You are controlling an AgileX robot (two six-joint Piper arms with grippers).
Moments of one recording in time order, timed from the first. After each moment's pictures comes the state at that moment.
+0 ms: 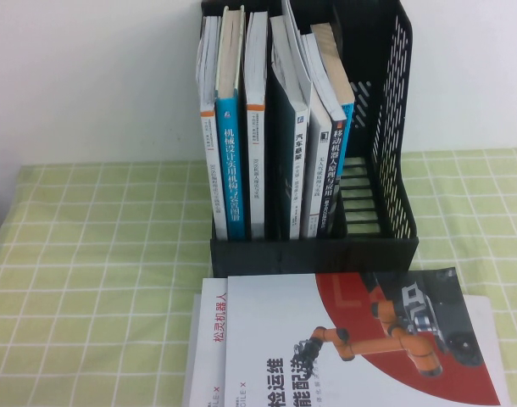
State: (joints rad) right arm 0.65 0.17 -0.45 -0.66 0.78 0.61; left arm 0.10 -0.01 0.02 0.00 0.38 -0.32
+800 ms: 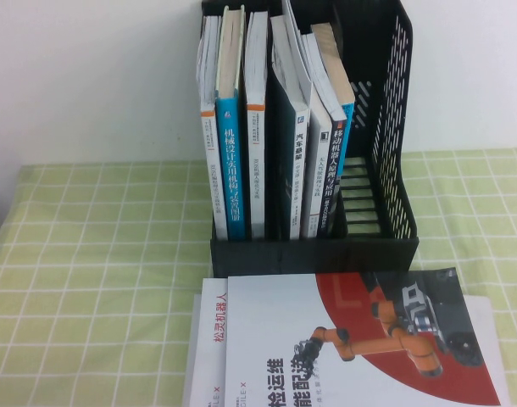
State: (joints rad) right arm 0.10 0.11 -0.28 0.23 0.30 -0.16; left arm 0.10 -0.01 0.02 0.00 0.38 -0.32
